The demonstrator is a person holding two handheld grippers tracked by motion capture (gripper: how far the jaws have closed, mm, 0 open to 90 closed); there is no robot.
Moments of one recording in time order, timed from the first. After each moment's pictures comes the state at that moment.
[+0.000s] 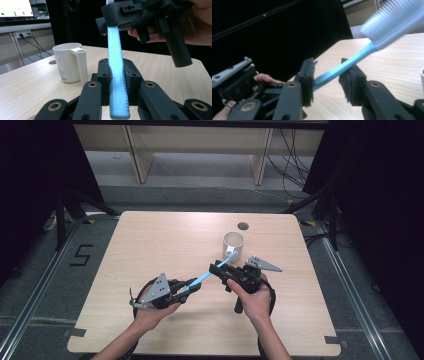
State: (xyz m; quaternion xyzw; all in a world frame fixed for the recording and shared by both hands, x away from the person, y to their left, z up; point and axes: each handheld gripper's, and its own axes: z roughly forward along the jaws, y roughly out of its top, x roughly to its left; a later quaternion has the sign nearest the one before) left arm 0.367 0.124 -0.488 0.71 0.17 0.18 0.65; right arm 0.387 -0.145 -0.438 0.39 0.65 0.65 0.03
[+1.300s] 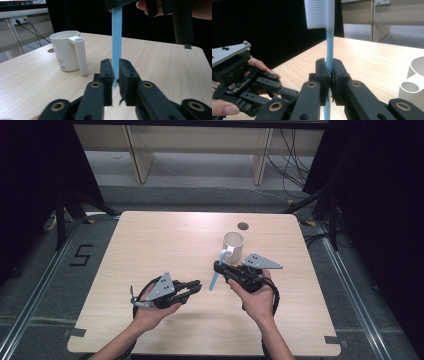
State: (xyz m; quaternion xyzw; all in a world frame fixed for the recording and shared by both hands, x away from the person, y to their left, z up) left arm 0.364 0.122 -0.478 0.74 0.18 0.17 0.62; right arm 0.379 -0.147 -0.414 0.34 0.71 0.61 0.11
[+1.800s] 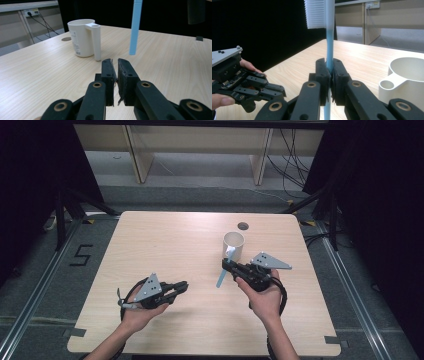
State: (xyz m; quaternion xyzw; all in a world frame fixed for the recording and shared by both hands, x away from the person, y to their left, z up) left arm 0.364 0.156 -0.487 0.75 0.21 0.18 0.60; right arm 0.380 -0.166 -0.411 0.35 0.70 0.60 0.14
